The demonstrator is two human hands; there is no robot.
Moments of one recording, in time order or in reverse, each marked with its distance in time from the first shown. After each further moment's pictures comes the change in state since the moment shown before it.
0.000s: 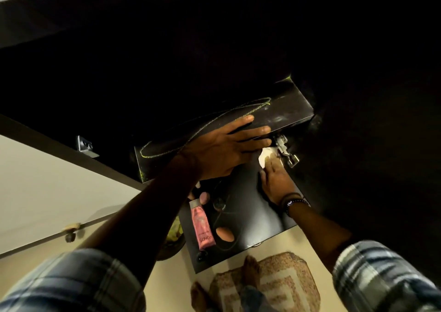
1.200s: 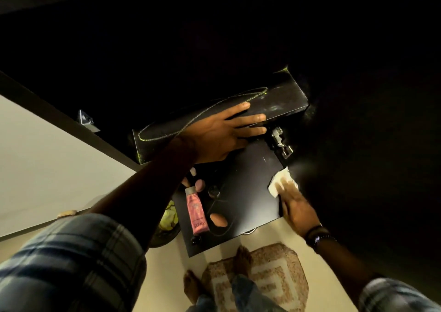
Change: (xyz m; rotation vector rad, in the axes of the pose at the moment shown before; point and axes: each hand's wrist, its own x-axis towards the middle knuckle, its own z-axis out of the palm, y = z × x) left_hand -0.001 -0.003 -0.005 -0.003 -0.114 0.003; right_hand -0.098 0.073 0.008 0.023 -0.091 -0.090
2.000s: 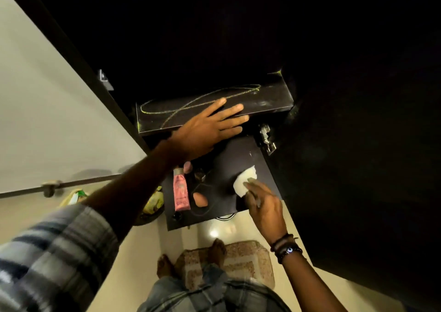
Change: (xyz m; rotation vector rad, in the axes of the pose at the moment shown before) left_hand -0.019 0.046 -0.012 -0.225 0.053 -0.357; right_hand -0.048 -0.101 -0.055 0.265 0.299 -0.031
